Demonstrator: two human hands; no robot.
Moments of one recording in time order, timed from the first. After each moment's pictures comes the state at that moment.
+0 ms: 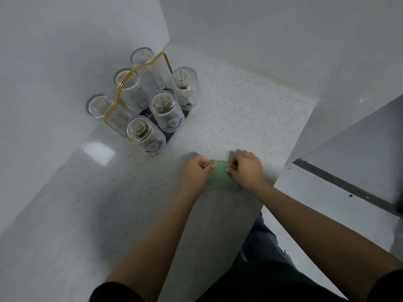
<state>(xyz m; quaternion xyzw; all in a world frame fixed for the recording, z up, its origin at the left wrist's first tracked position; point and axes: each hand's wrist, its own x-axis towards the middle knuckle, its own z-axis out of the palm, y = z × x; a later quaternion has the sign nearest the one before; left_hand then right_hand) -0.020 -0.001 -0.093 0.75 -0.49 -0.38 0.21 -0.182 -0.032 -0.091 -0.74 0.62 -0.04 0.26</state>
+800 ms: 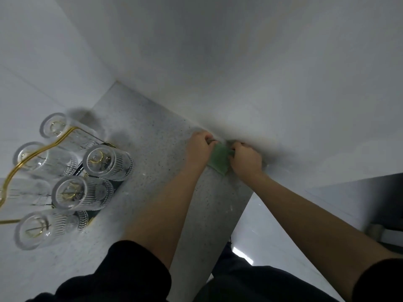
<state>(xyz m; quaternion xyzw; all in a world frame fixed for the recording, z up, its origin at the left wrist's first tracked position) -0.181 -0.291 -0.089 0.73 -0.55 -0.34 0.22 -0.320 -0.273 -0.082 -0.71 0.68 -0.01 0.20</state>
